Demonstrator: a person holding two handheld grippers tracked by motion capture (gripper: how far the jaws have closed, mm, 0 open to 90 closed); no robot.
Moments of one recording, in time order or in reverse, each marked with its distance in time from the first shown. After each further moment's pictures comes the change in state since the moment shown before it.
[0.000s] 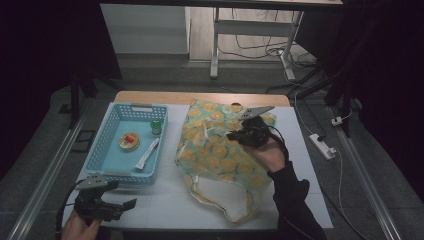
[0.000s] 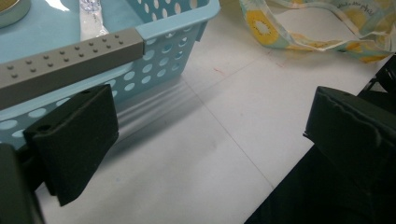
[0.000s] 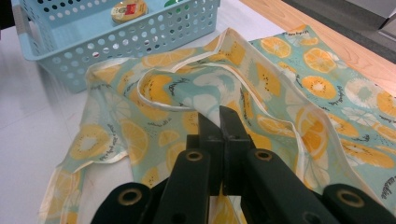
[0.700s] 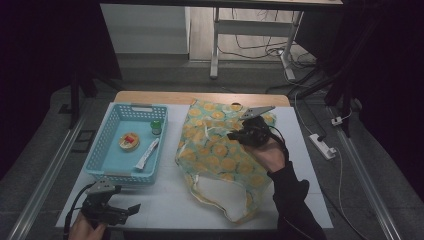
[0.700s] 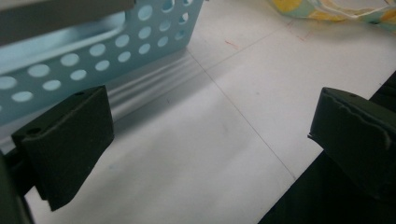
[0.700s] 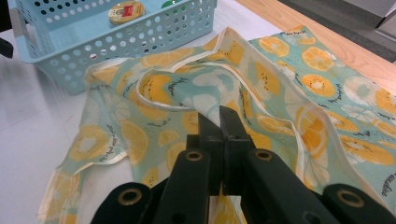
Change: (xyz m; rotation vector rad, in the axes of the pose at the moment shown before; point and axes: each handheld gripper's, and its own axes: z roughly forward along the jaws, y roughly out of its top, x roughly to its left) left arm -0.003 -0.016 0.020 0.055 0.048 0.011; right arm -0.001 -0.001 -0.001 -0.006 -0.005 0.012
